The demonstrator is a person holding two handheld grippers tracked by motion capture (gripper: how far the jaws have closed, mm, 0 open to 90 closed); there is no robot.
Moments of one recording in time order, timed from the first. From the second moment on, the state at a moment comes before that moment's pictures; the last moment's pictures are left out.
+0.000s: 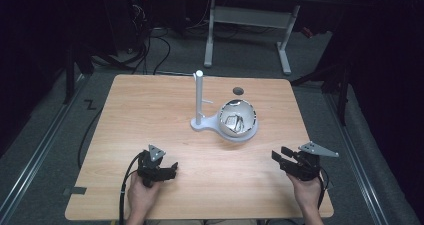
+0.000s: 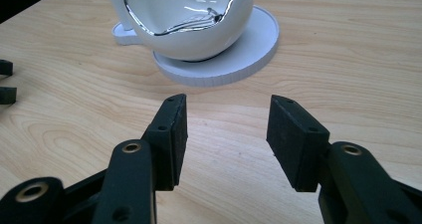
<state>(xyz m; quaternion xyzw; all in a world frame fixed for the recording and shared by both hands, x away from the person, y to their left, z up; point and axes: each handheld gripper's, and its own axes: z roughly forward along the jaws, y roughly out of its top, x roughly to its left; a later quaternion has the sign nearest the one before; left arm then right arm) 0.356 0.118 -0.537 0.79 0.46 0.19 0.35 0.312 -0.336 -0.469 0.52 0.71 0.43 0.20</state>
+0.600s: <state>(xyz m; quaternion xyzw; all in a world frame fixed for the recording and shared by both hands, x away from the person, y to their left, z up) 0.356 0.118 -0.538 0.79 0.46 0.19 0.35 0.314 -0.317 -0.480 0.50 0.73 0.43 0.19</state>
